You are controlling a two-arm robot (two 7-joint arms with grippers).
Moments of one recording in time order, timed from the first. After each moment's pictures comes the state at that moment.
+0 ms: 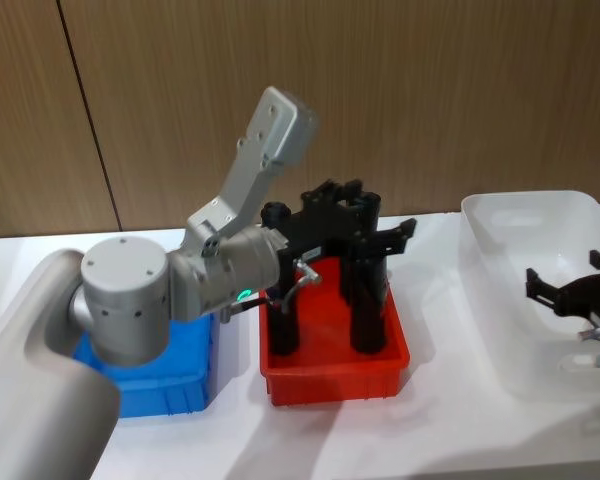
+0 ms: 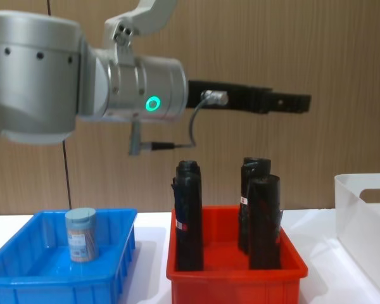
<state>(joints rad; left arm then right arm) -0.63 0.16 0.41 -1.35 -0.23 0.31 -0.62 0.28 0.35 -0.12 -1.37 0.18 0.20 0.10</state>
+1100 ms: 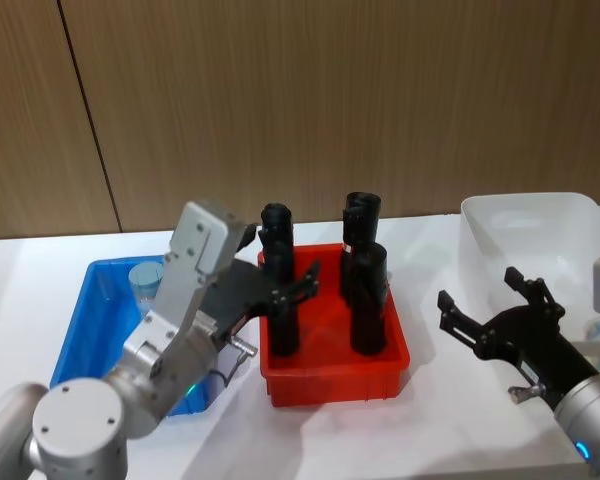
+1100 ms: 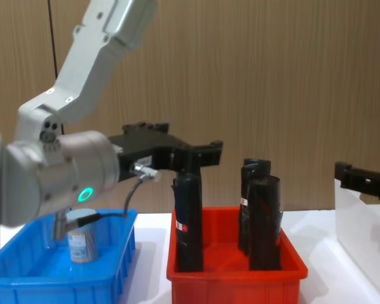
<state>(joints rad) -0.34 0.32 0.44 -1.55 -0.21 0.09 -0.17 -0.01 0.34 -0.22 -1.76 0.29 0.04 0.07</state>
